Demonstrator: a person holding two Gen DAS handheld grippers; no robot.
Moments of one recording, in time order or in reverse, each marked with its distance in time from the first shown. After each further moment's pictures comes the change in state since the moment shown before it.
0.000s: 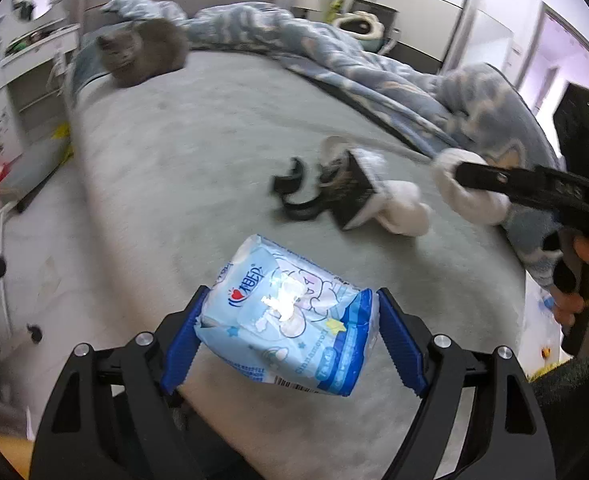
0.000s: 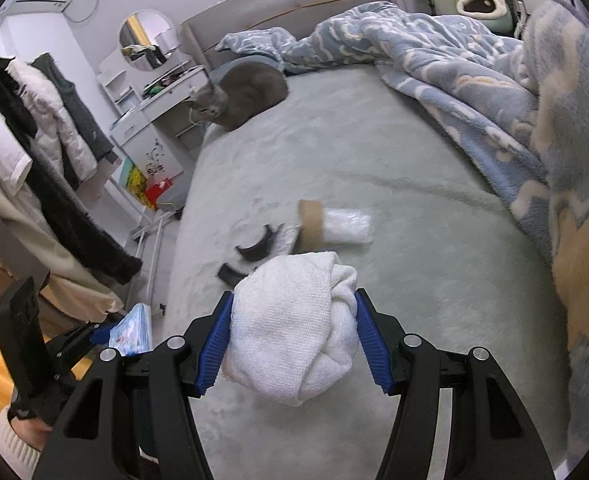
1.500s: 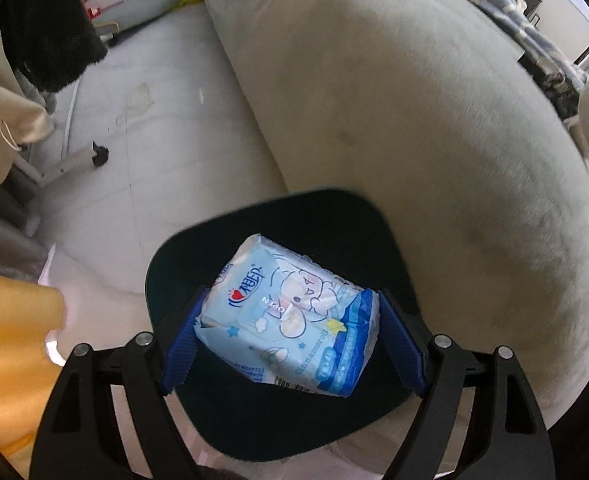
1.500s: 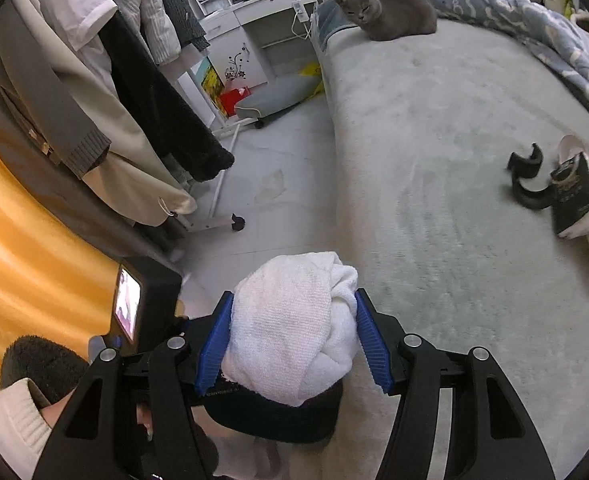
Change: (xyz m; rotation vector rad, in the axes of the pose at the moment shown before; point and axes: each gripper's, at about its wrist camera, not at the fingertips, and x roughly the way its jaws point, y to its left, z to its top) left arm 0.001 0.157 -0.142 -0.328 0.354 0.204; right arm 0.094 0.224 -0.084 -0.226 0.246 0.145
